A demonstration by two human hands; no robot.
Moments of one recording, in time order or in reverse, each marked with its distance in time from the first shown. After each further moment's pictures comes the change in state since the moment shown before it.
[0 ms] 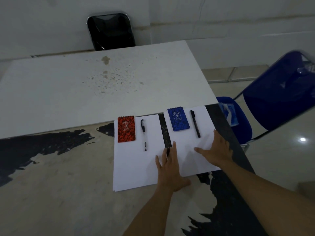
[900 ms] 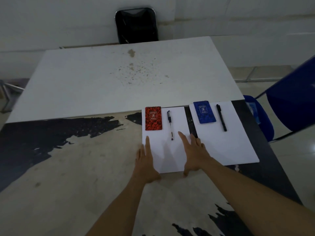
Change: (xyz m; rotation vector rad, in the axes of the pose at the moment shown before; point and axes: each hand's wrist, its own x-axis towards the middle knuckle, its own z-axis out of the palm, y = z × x) left_hand -0.054 -0.158 -0.076 -0.081 0.062 -0.173; right_hand -0.091 -0.123 0.090 -0.479 -0.330 -0.461
